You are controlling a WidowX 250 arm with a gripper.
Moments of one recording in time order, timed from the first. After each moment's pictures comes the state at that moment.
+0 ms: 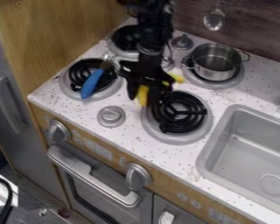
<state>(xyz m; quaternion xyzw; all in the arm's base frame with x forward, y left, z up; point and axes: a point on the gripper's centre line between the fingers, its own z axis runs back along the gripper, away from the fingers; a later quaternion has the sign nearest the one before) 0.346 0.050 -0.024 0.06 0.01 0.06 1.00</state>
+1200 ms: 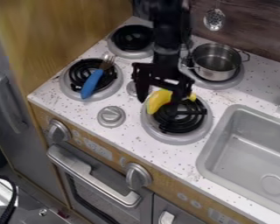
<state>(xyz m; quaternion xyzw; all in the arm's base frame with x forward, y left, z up) 0.331 0.020 0.008 0.01 0.00 0.08 1.00</state>
